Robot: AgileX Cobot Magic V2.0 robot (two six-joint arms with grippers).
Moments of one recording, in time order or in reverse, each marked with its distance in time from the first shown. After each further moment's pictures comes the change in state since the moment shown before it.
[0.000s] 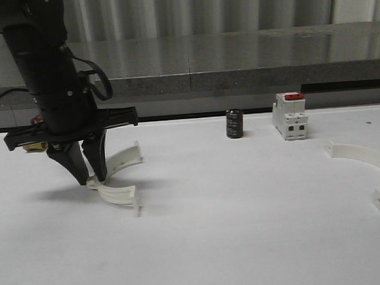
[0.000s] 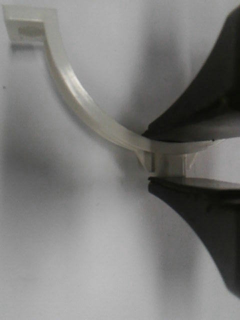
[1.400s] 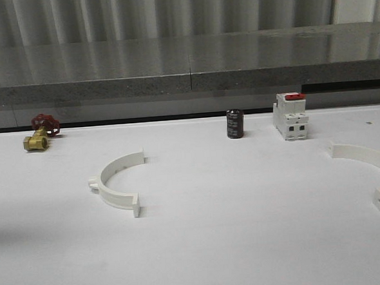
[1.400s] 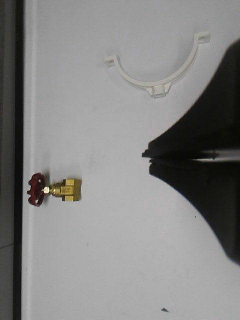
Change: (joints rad) left arm 0.277 -0.773 0.318 0.004 -0.101 0.342; right arm 0.000 0.000 0.000 0.000 0.000 0.000
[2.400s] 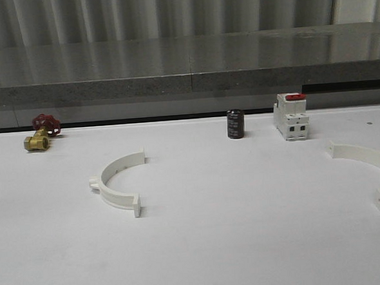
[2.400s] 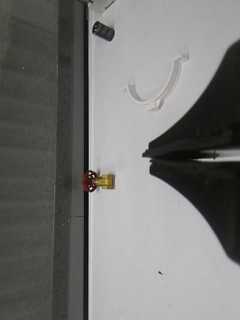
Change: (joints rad) left arm 0.007 -1.137 0.679 0.025 -0.084 0.000; right arm 0.009 0.138 -0.234 0.000 0.281 -0.001
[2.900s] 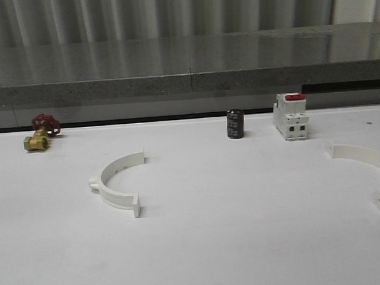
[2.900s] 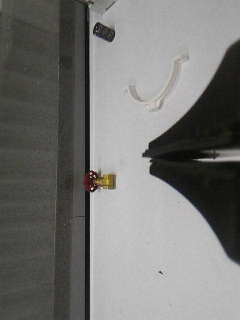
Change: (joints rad) left arm 0.000 -0.008 0.000 0.001 0.007 0.002; right arm 0.088 0.562 -0.416 0.000 0.363 0.000
